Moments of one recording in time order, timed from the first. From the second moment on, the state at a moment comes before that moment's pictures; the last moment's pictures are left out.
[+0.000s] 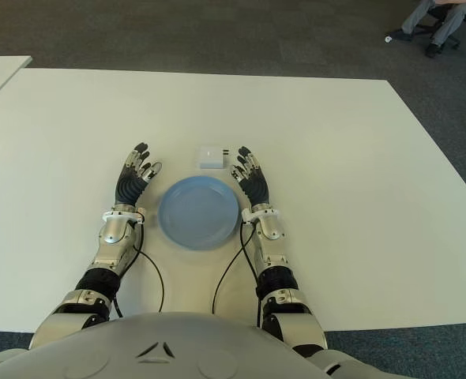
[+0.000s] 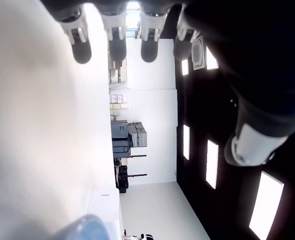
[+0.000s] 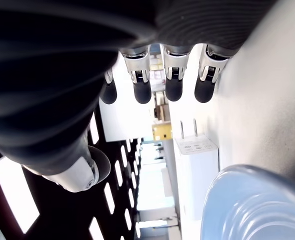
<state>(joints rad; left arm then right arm) -0.13 0.02 0.06 0.74 0.02 -0.60 0.02 -0.18 0.05 -0.04 0.65 0.08 -0.44 0.16</state>
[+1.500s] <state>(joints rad) -0.20 0.02 0.06 0.86 0.05 -0.63 0.03 -0.19 -0.06 -0.14 0.22 0.07 -0.15 -0.05</state>
